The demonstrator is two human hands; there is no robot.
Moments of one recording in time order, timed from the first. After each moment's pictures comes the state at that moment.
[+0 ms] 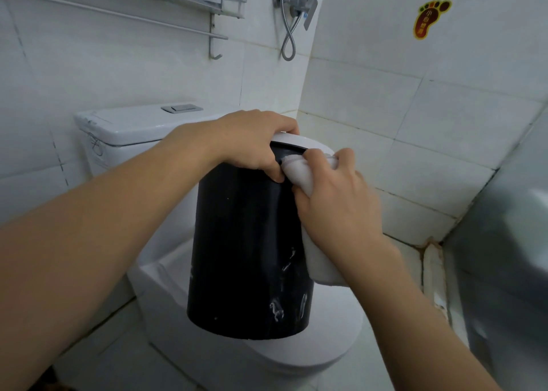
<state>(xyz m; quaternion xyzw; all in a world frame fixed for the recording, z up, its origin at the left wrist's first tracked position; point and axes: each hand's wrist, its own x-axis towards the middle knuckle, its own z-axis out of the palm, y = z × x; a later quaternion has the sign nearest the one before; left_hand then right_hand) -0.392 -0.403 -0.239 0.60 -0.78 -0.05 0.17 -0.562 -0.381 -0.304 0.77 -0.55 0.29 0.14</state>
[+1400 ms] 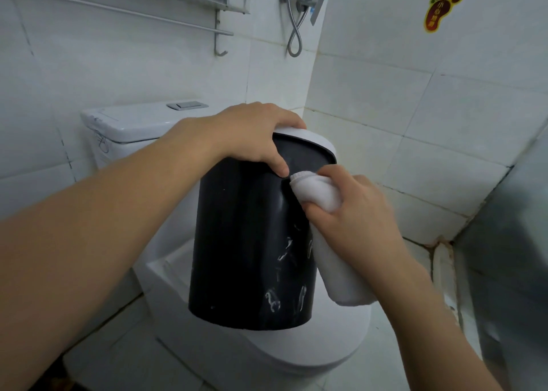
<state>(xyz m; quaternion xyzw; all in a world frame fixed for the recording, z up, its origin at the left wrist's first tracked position) -0.389 -0.408 -0.239 0.62 -0.77 -0.02 0.17 -0.588 -0.384 -0.319 0.79 -0.52 0.32 -0.02</state>
